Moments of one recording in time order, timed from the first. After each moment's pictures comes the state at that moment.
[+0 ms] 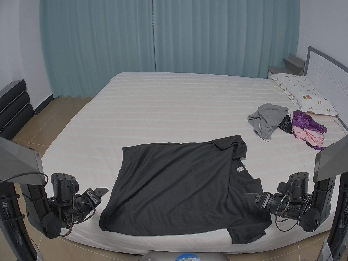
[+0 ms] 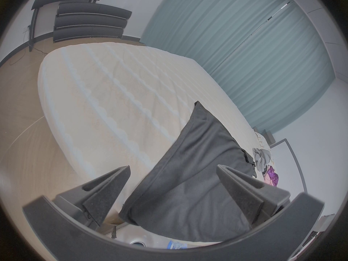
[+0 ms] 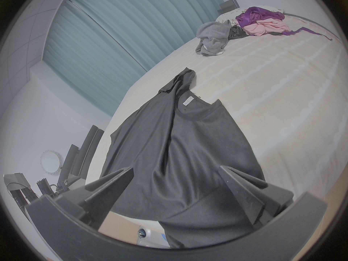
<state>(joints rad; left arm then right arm) -0.18 2.11 -0.16 -1.29 0.04 -0.86 0.24 2.23 -0.14 -1.47 0.15 0.66</state>
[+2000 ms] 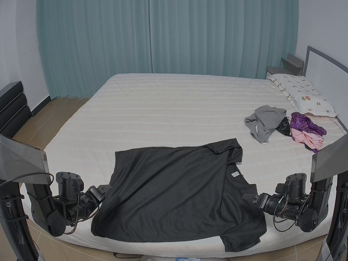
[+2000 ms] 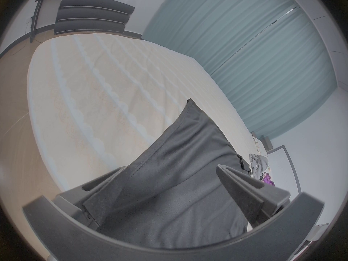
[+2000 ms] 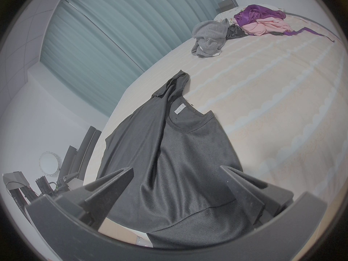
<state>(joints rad) -0.20 2.15 -0.21 -1.29 0.05 -0.94 0.25 2.26 -0.15 -1.47 0.14 0.66</state>
